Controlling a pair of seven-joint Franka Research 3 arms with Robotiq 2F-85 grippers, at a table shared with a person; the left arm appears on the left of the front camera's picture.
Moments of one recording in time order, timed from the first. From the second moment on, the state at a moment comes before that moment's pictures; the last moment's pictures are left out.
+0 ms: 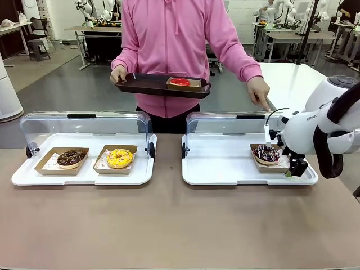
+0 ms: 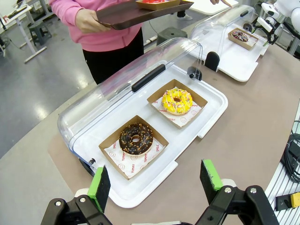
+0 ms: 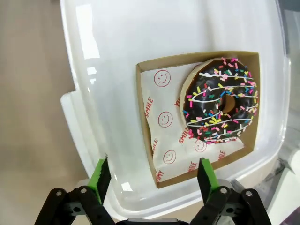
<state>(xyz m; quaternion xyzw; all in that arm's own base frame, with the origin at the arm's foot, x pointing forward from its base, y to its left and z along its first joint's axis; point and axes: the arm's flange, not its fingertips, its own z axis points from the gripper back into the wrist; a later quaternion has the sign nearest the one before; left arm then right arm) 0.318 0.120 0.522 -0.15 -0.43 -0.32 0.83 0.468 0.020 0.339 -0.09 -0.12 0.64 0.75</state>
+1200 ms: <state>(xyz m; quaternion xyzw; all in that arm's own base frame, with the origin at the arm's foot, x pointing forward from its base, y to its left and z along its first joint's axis) 0.318 0.120 0.522 -0.15 -0.43 -0.32 0.83 0.476 0.013 0.327 -0.08 -0.09 0.65 0.75</state>
